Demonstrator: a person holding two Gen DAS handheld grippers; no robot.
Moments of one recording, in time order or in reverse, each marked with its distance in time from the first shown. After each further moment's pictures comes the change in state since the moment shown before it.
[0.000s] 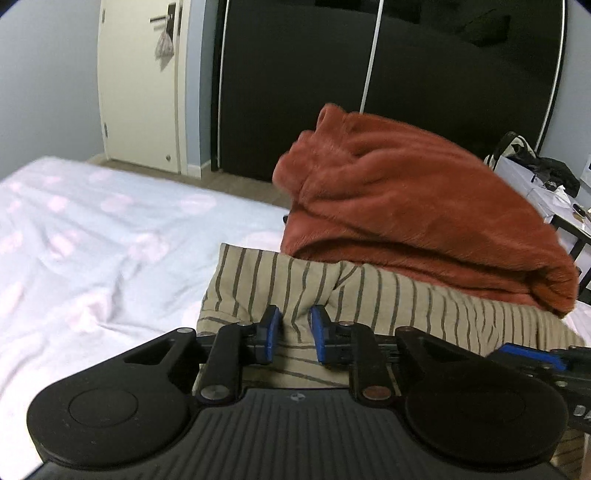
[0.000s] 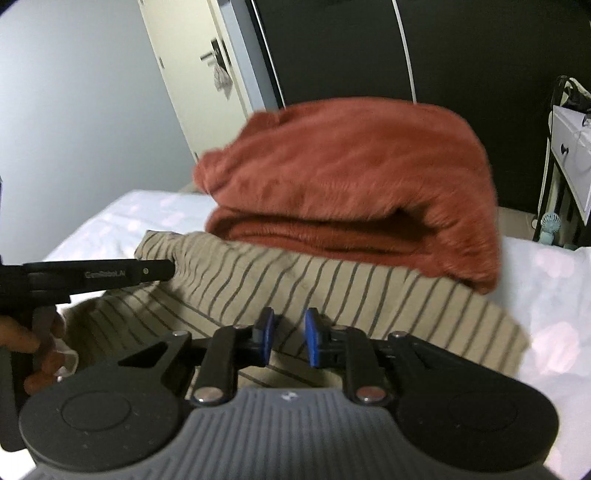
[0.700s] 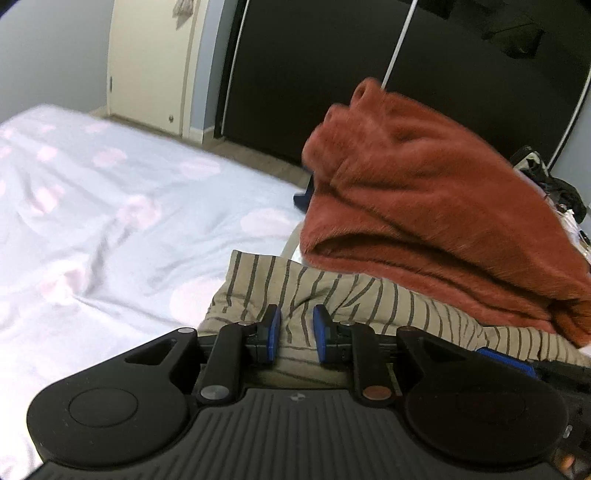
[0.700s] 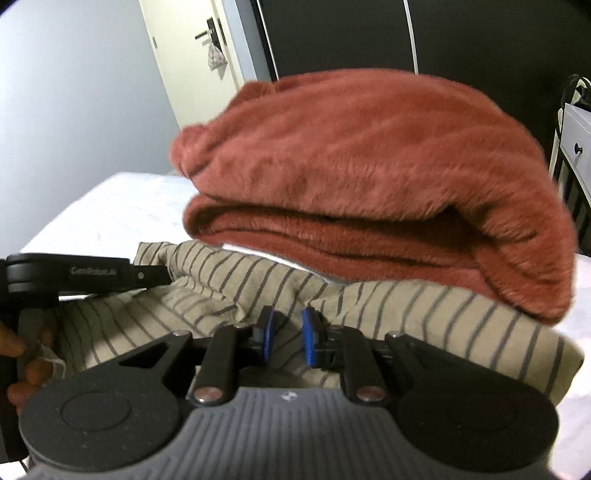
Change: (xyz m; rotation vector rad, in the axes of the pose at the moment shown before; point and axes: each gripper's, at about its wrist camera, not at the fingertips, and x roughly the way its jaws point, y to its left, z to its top) left arm 0.005 0.017 0.012 -0.092 0.047 -0.028; right arm 0.028 -0.003 0.019 -0.012 0.027 -0.010
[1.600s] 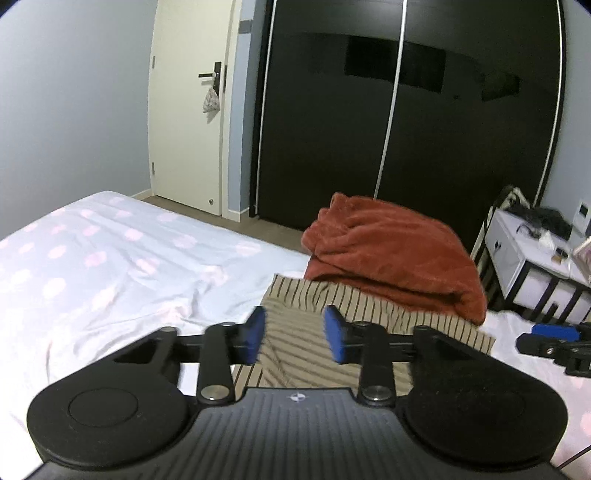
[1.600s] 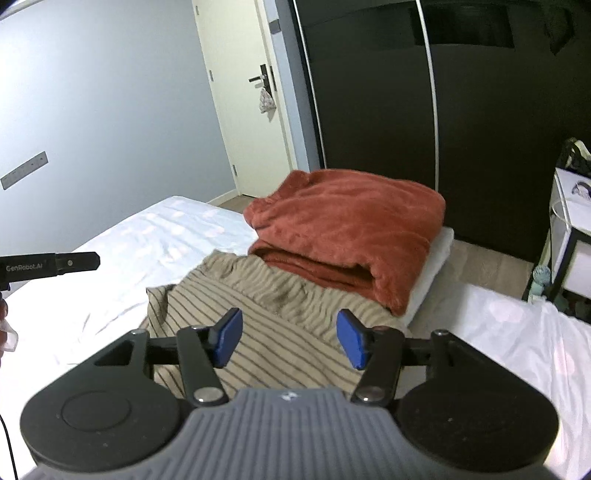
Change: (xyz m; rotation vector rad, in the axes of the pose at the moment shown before) left arm -0.207 -0.049 -0.042 0.080 -0.200 0.136; right arm -0.204 -0.023 -0.017 -0.121 -0.084 0.100
